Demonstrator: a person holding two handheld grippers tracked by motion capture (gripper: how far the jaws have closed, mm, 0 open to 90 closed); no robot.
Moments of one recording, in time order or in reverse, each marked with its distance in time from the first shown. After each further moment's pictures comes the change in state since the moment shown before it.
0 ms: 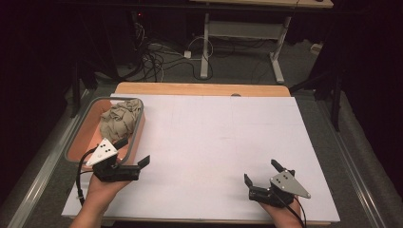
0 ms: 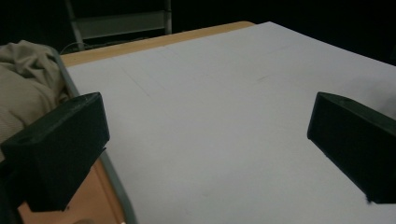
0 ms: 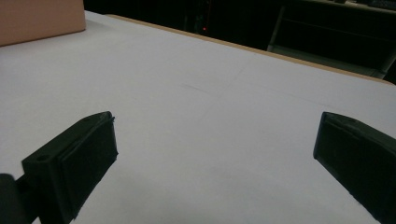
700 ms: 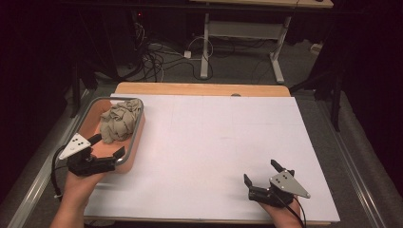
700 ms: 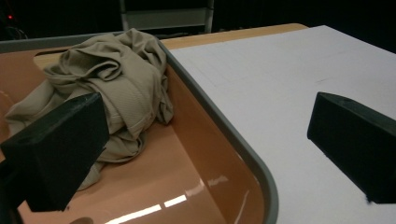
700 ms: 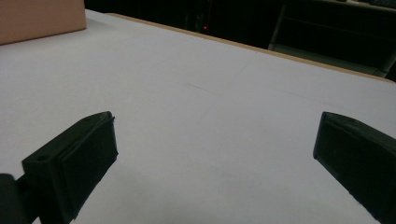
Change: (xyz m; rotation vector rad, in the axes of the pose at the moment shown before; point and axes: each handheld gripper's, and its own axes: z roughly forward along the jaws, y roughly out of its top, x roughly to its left) left arm 0.052 -0.006 -0.031 0.008 0.143 -0.076; right arm 0.000 -0.001 0.001 0.004 0.002 0.003
